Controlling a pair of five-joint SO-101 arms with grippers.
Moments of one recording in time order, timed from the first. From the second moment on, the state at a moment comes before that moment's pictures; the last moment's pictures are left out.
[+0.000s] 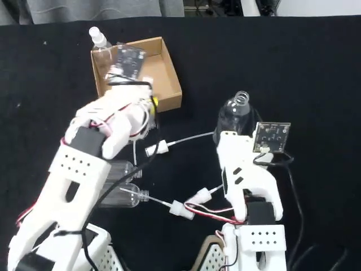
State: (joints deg) left arm 14.4 -38.5 32.7 48.1 0.6; right arm -1.4 -85.4 87.0 22.4 -2.6
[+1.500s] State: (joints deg) left arm 4.5 -52.6 42.4 42.9 17.4; right arm -23.6 -85.8 92.7 22.4 10.1
